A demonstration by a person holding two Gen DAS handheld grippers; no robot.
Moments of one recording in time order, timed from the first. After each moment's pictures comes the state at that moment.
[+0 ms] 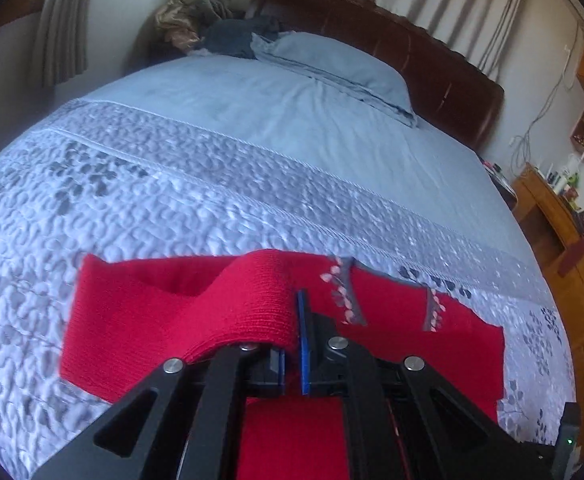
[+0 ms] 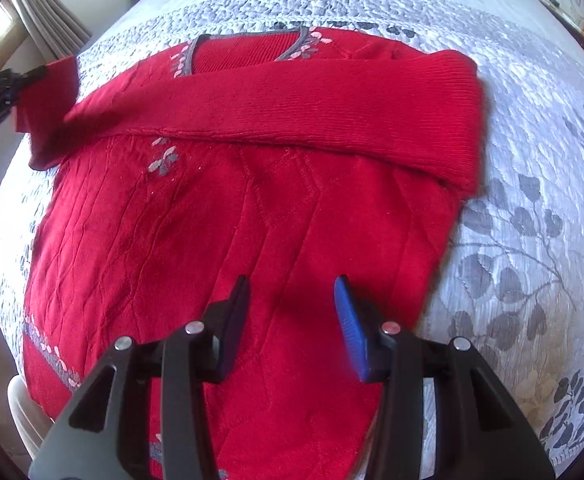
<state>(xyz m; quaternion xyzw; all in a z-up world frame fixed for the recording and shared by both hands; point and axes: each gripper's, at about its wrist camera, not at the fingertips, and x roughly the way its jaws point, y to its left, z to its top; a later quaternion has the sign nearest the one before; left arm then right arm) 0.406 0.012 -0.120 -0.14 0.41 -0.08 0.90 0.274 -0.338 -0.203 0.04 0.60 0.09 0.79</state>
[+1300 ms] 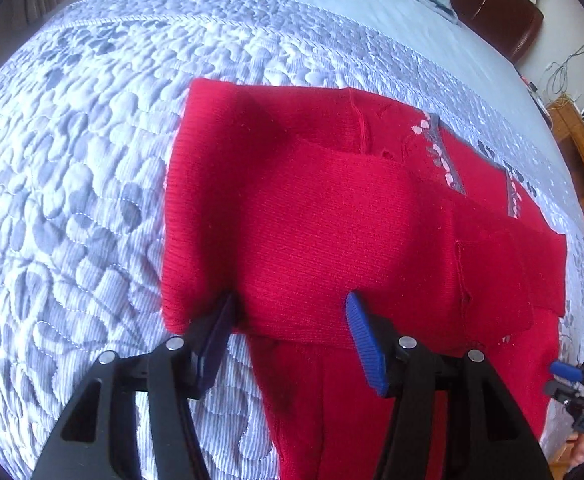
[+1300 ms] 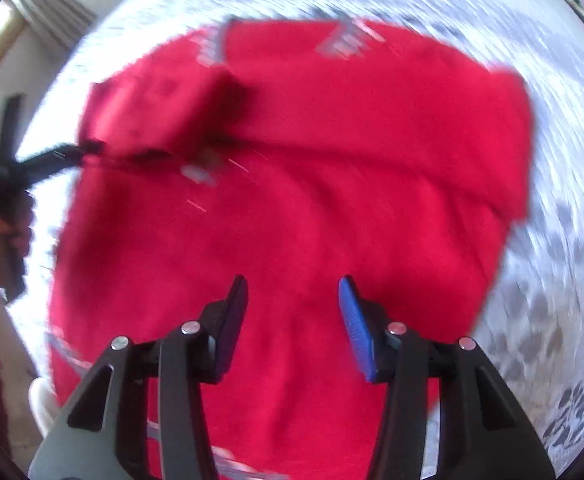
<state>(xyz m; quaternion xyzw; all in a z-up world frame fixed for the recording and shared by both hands) 0.412 0.068 -0.227 -0.10 0.58 -0.07 0.80 0.326 -0.267 -0.180 0.03 0.63 0.13 0.76</state>
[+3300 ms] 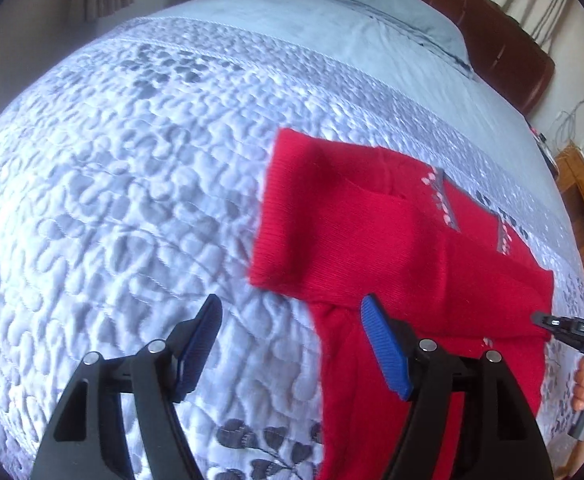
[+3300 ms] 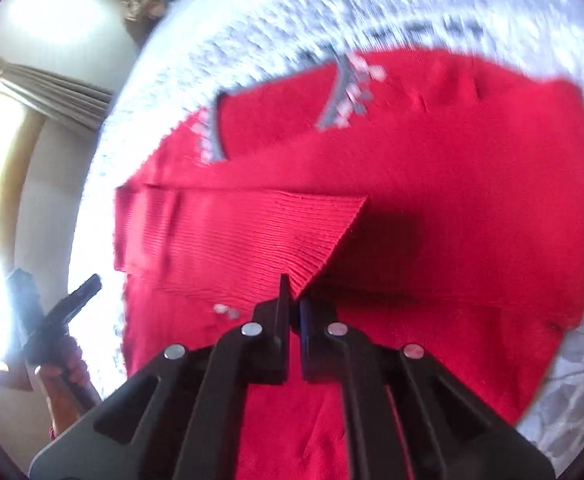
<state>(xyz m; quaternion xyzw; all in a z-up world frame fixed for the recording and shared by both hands) 0.364 0.105 -0.179 -0.14 0.52 0.00 0.85 0.395 -0.341 -0.192 0.22 0.59 0.17 0.76</state>
